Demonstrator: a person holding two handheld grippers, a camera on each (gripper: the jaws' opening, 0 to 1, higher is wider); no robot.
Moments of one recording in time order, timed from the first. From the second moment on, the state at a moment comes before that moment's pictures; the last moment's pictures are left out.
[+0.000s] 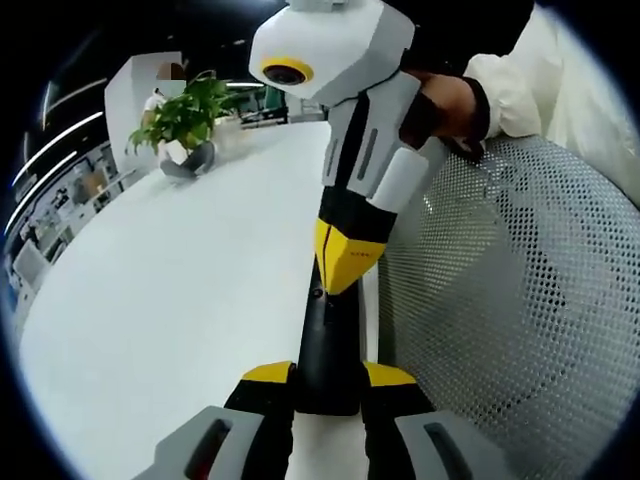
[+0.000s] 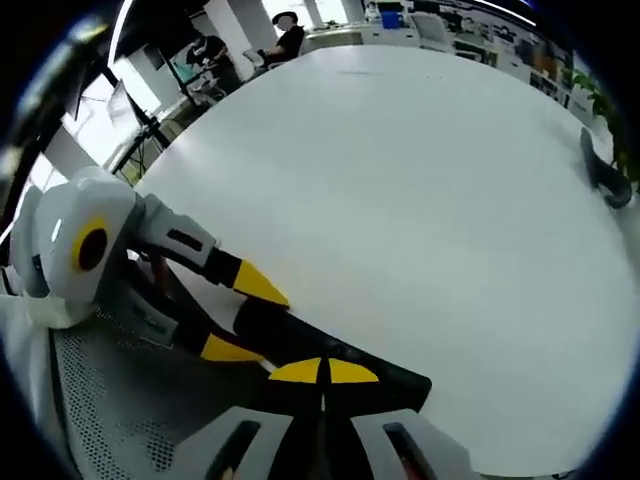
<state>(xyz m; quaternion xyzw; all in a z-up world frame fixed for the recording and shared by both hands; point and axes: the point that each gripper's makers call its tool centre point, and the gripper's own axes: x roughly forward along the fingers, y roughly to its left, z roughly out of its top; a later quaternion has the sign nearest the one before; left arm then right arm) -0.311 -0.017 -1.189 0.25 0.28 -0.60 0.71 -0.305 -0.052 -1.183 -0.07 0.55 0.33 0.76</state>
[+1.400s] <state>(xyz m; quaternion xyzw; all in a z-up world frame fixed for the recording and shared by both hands) -0.311 -0.017 -1.190 0.24 0.28 -0.60 0.71 -0.308 -0.054 -1.179 -0.03 0.56 0.32 0.76</state>
